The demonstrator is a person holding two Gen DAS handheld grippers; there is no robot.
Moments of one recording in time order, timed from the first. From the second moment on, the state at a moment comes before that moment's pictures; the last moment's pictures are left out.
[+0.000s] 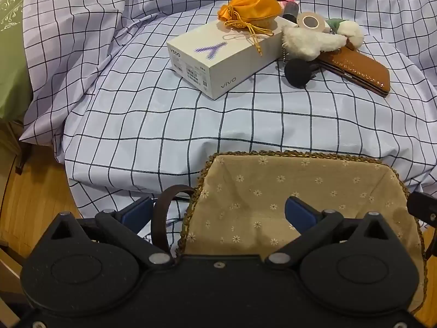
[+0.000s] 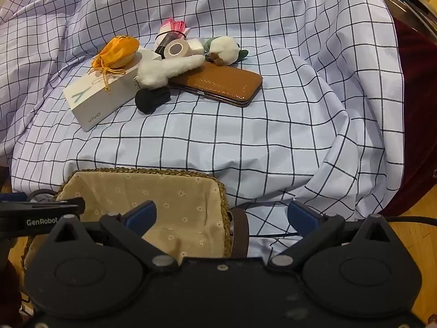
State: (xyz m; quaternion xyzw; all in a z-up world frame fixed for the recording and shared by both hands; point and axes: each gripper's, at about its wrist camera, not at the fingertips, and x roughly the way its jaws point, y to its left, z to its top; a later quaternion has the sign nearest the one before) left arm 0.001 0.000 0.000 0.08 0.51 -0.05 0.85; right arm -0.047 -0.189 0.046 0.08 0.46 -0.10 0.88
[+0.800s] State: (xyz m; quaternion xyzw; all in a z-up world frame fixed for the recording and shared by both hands) left arm 0.001 0.001 -0.004 0.07 0.52 -0.05 0.85; right arm -0.042 -0.186 0.044 0.08 0.48 -0.09 0.87
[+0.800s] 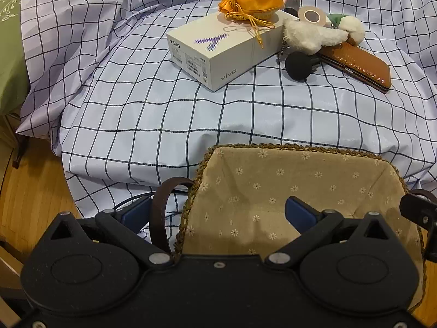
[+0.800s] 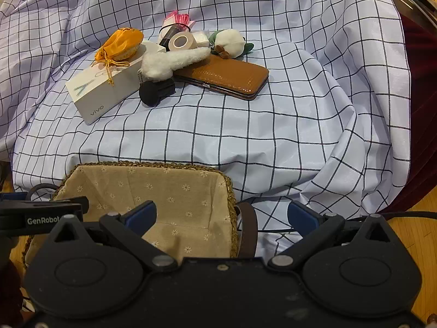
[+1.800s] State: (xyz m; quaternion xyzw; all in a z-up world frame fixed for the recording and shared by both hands) left arm 0.001 0.001 -0.007 0.08 0.54 -0.06 0.84; right arm -0.040 -0.185 0.039 0.08 0.49 -0.09 0.87
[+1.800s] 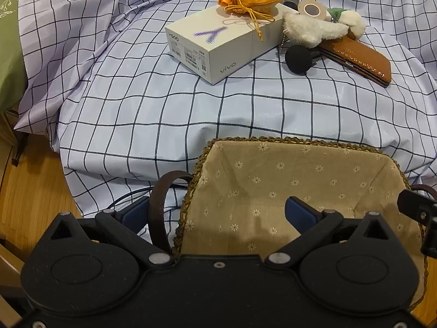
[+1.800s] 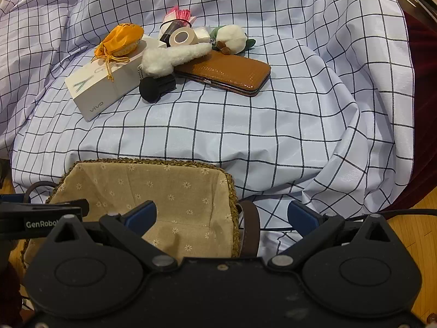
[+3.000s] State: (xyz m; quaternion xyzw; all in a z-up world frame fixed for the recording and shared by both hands) left arm 0.000 0.007 -0.006 0.07 0.54 -0.06 0.84; right arm -0.039 -0.186 0.037 0.08 0.49 -0.09 0.86
